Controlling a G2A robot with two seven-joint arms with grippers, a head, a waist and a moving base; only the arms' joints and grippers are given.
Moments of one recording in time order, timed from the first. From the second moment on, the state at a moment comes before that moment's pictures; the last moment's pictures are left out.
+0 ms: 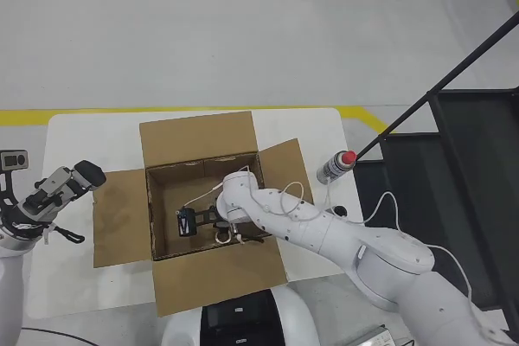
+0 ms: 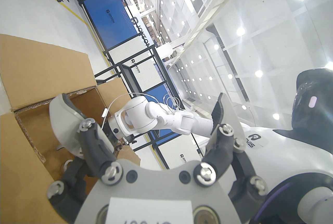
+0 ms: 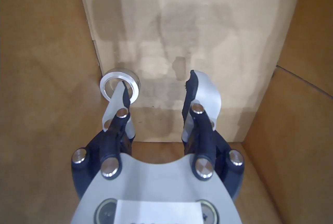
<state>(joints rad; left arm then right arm) 1.49 -0.99 -1.81 -1.67 -0.61 -0.49 -1.05 -0.59 -1.52 0.30 -1.05 -1.12 -0.64 0.88</state>
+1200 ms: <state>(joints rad) 1.49 -0.99 -1.81 -1.67 -0.61 -0.49 -1.05 -0.63 -1.53 0.35 -1.03 -1.18 -0.71 0.93</state>
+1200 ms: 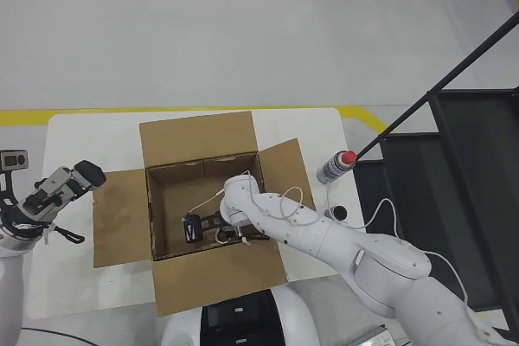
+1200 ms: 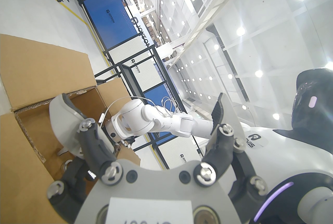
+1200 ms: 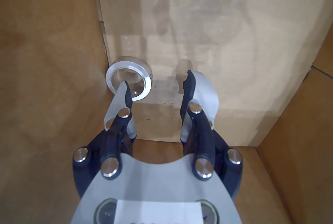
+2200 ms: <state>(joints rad) 1.49 -0.99 -1.81 -1.67 -0.61 -0.49 -1.05 -0.64 -1.52 0.44 -1.10 -1.27 -0.64 0.91</state>
